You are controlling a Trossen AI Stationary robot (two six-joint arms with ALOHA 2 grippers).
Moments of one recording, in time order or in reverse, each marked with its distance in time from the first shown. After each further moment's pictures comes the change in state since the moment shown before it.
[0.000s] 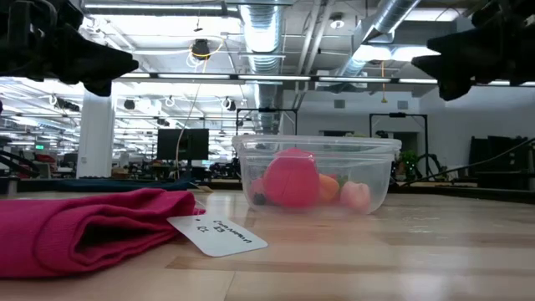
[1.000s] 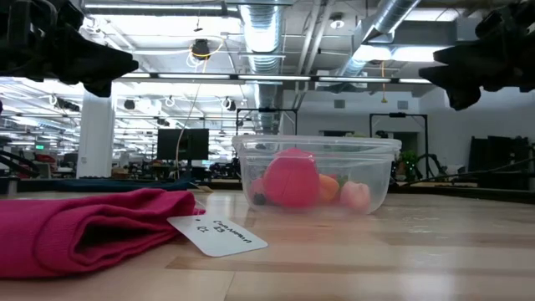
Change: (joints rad) left arm 0.000 0.002 0.000 0.000 0.000 -0.013; right arm -0.019 -0.277 0.005 -0.313 0.050 0.096
